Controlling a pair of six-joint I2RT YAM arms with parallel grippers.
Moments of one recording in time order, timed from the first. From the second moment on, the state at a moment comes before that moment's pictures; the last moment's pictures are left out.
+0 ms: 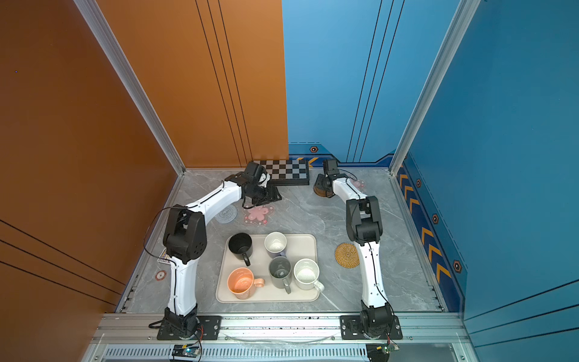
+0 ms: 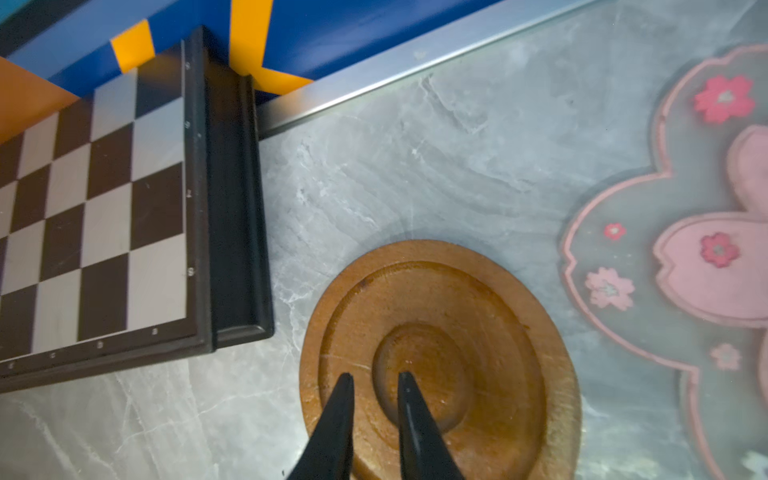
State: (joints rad) left arm -0.41 2.13 1.80 -0.65 0.32 -0.52; right arm 0.18 2.44 2.00 -0.41 -0.02 0.47
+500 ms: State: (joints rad) left arm -0.41 2.15 1.81 -0.65 0.35 -0.52; right arm 0.18 2.46 1.99 -0.43 -0.02 0.51
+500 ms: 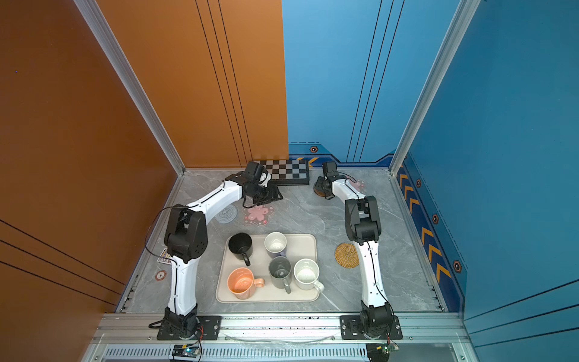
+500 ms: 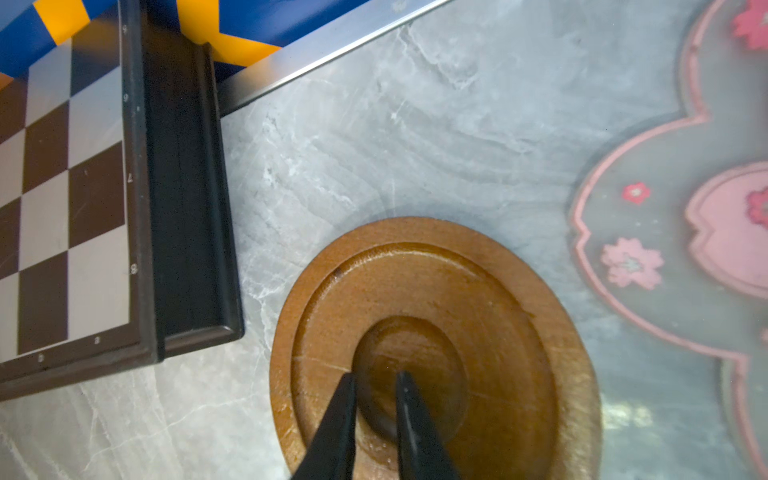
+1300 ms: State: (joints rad) left arm -0.47 2.18 1.87 -0.65 0.34 -0.56; right arm 0.32 2.16 1.58 -0.45 -0.13 0.55
